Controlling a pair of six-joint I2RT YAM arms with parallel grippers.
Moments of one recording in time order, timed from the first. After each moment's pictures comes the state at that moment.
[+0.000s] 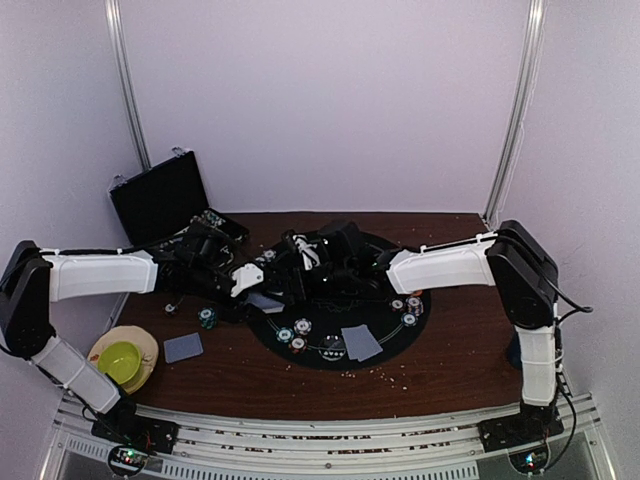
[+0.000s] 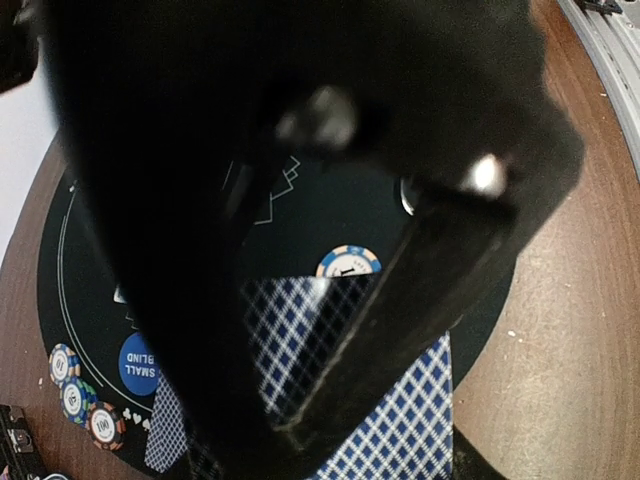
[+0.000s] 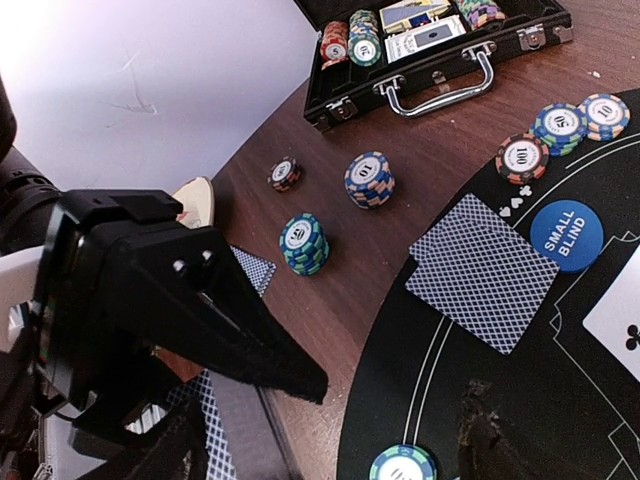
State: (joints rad) left arm -0.59 1.49 0.89 -0.26 0.47 0.77; right arm 0.90 2.08 1.45 0.16 -0.41 0.47
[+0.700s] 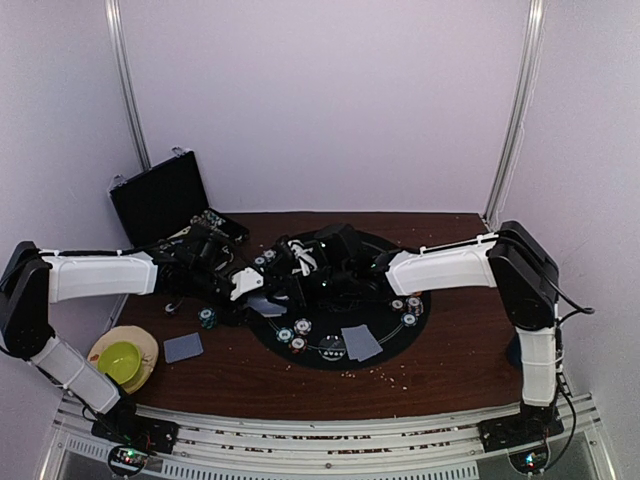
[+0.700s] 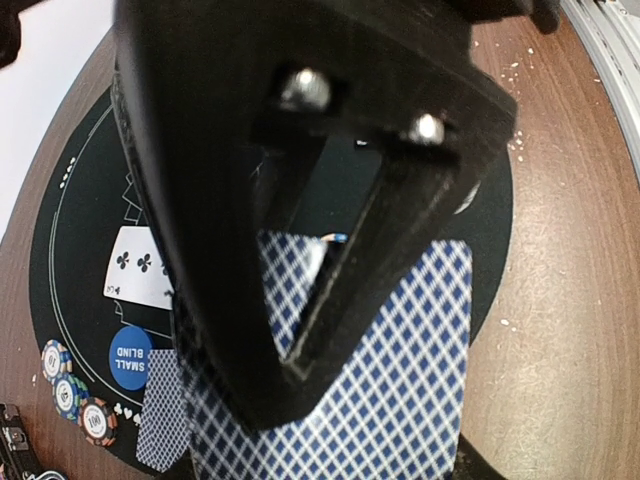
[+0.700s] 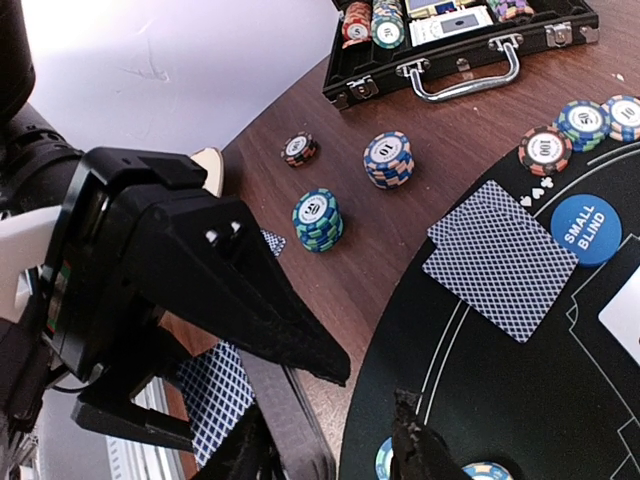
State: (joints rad) left arm -0.60 1.49 0.88 -0.29 0.47 0.80; right arm 0.91 2.07 1.45 0.12 -0.41 0.39
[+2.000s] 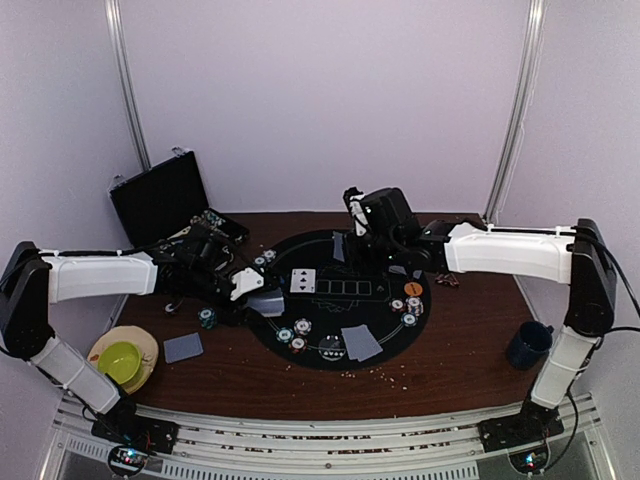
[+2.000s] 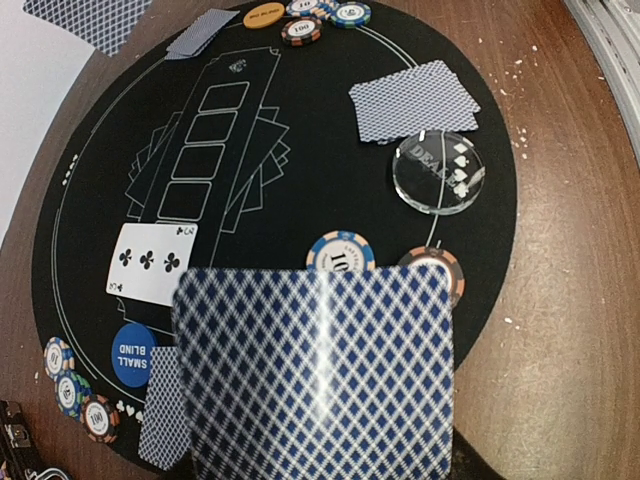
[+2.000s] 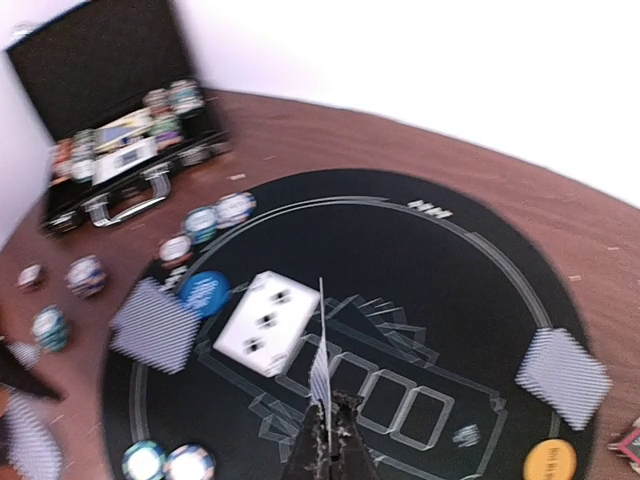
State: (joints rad) left arm -0.60 1.49 0.88 -0.29 0.45 0.79; right arm 0.84 1.73 1.33 -0.14 0.24 0.29
